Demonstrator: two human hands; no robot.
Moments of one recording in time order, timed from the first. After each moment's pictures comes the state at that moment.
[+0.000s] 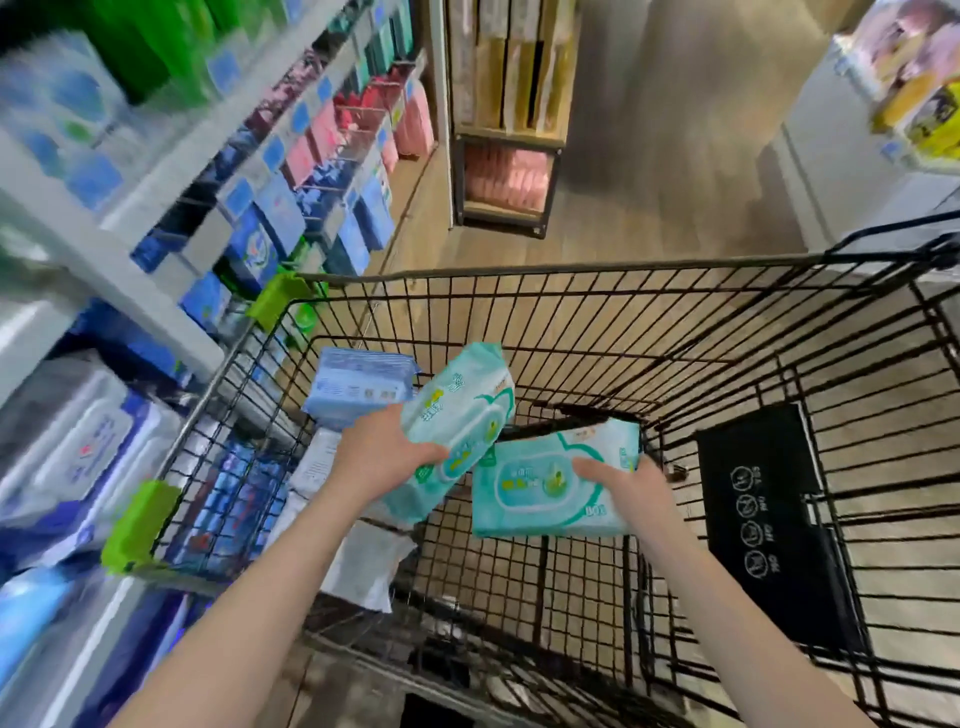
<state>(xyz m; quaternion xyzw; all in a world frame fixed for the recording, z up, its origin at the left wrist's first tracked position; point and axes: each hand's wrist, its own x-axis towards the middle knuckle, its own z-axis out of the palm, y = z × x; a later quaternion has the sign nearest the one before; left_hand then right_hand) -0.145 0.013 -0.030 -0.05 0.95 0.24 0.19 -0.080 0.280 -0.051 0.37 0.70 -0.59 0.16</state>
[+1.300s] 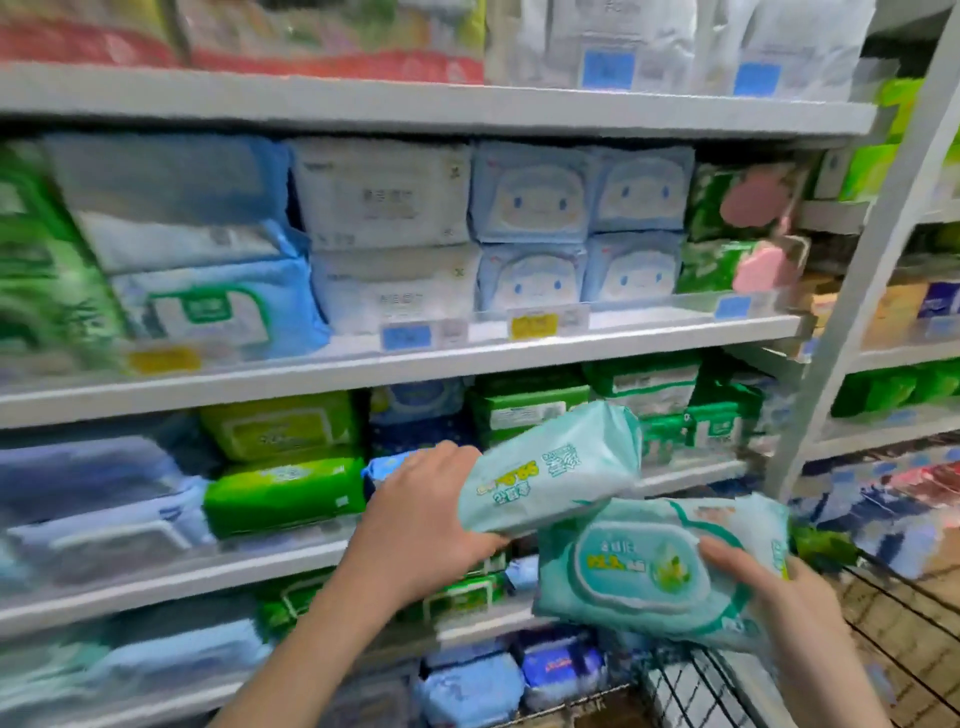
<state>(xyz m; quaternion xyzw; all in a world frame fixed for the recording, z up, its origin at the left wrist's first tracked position) 0.323 -0.183 0.246 -0.30 0.91 0.03 -0.28 0.095 -0.001 0.199 -0.13 0.67 -0.67 0.29</state>
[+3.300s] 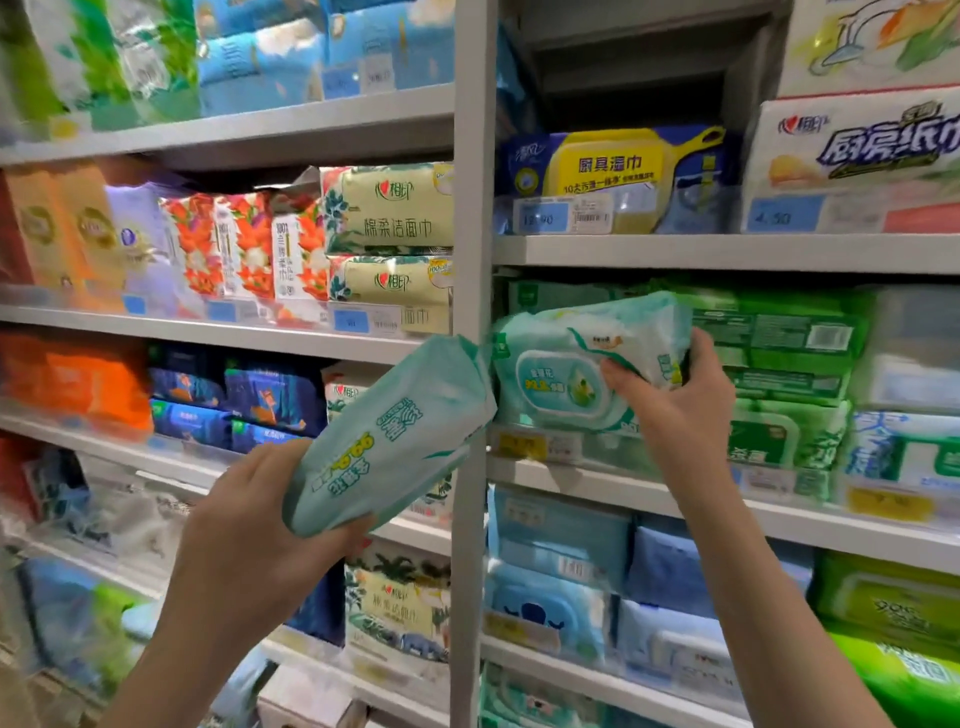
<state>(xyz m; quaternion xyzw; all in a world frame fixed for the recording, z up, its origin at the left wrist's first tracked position) 0.954 -0.257 0.327 -0.56 0.66 -0.18 -0.47 0.656 -0.368 0.382 -0.59 0.35 -0.72 0.07</state>
